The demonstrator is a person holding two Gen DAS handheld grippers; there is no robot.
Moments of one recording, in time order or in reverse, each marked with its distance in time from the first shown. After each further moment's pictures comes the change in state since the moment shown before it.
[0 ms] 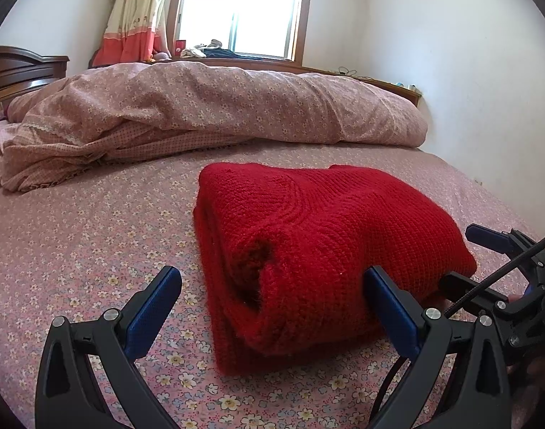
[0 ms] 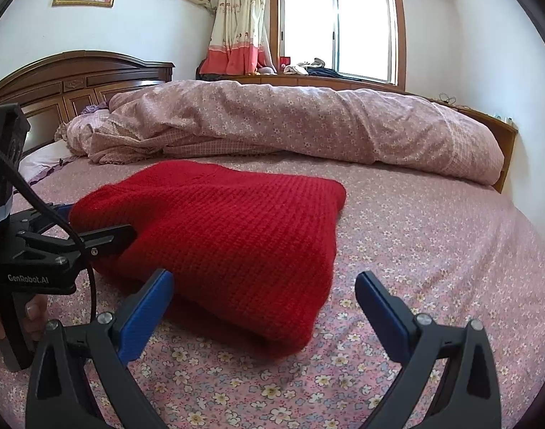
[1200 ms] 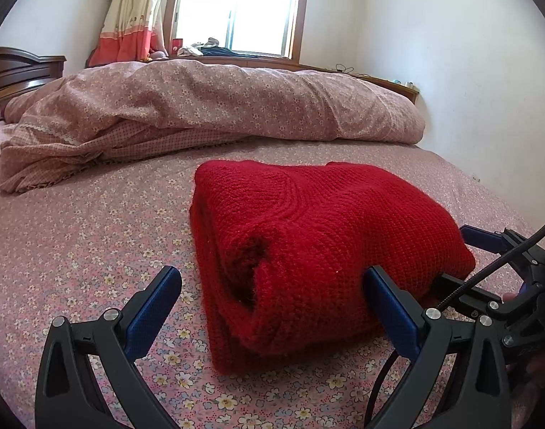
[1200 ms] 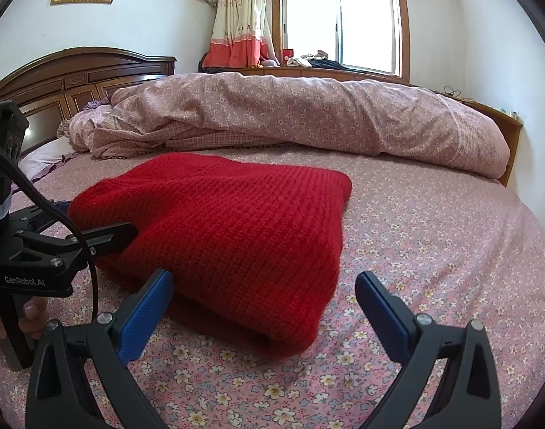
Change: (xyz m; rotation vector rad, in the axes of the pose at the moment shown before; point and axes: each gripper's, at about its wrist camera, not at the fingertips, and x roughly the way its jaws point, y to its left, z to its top) left arm 0.001 -0.002 -0.001 0.007 0.011 -0.009; right arm 0.008 -0.001 0.000 0.008 0.035 0.025
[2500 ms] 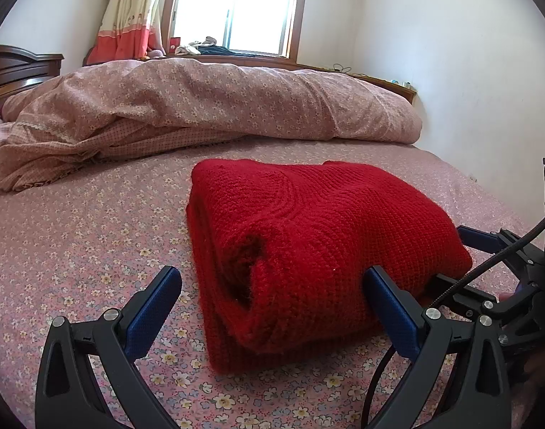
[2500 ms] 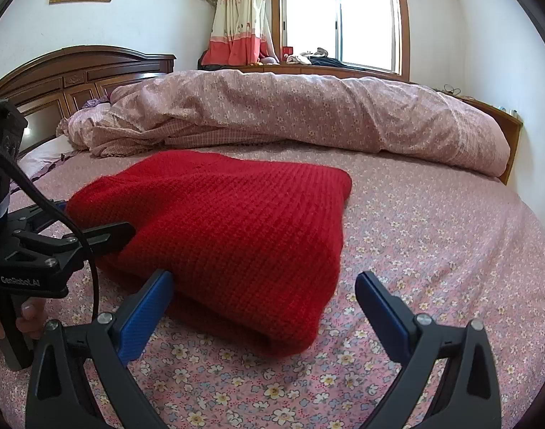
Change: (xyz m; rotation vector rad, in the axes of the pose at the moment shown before) left arm 0.001 0.001 0.001 -0.002 0.005 -0.017; right arm 0.001 0.000 -0.001 0.003 0.009 -0.001
